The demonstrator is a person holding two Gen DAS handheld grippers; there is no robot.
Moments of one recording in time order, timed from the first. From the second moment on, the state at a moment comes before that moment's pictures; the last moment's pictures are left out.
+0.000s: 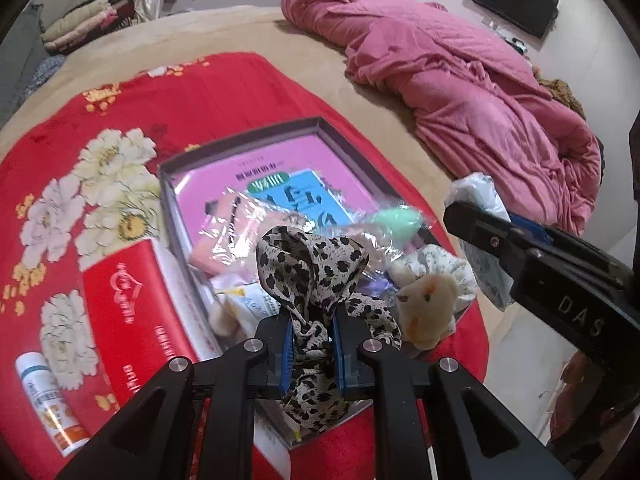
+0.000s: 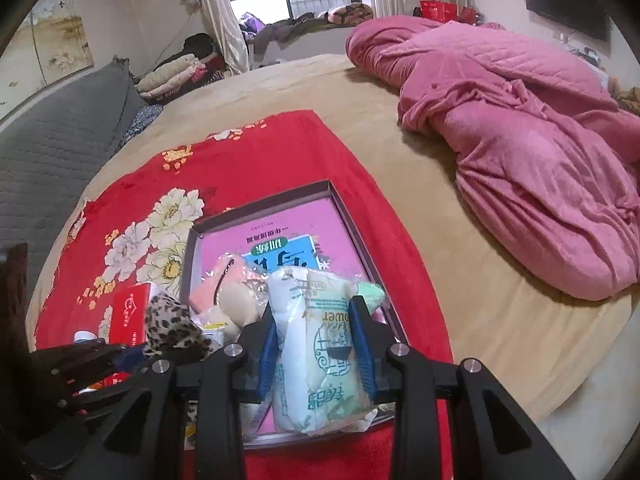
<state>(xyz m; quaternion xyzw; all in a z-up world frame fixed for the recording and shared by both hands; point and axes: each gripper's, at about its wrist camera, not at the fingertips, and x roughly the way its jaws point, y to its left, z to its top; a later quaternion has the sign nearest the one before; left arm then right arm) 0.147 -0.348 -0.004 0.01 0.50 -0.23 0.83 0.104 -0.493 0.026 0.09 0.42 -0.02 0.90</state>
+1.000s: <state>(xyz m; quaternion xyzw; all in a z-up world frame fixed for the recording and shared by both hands) 0.175 -0.362 -0.038 0.00 0.54 -0.26 0.80 0.157 -0.485 -0.025 0.08 0.49 -0.01 0.87</state>
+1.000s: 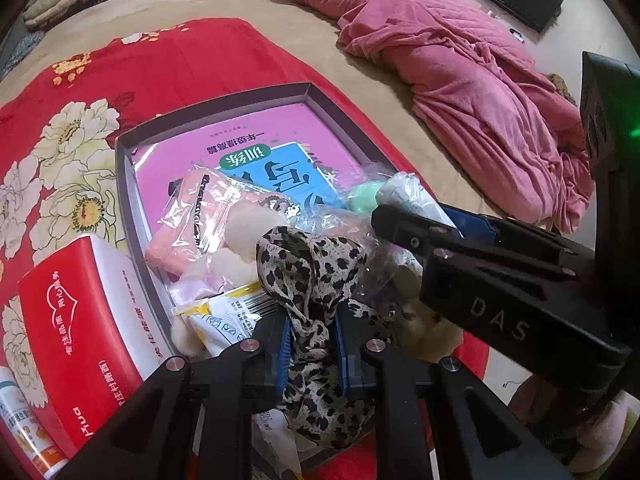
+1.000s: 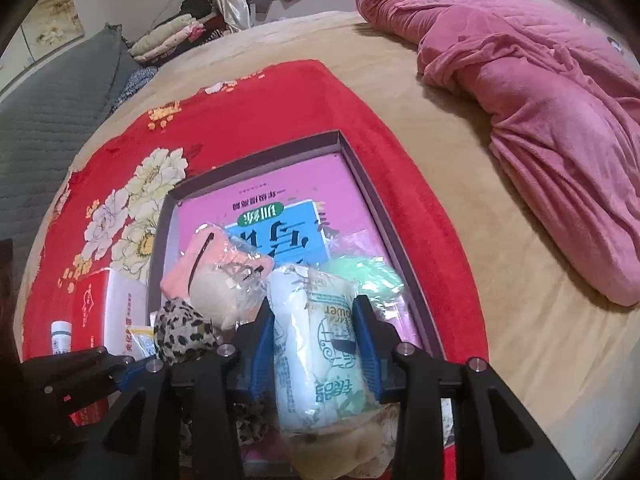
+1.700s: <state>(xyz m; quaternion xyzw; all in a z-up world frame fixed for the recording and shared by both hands) 0.178 -0.358 -0.034 -0.02 0.54 -0.27 0.80 0.146 -0.486 0.007 0.10 0.46 0.00 0.88</state>
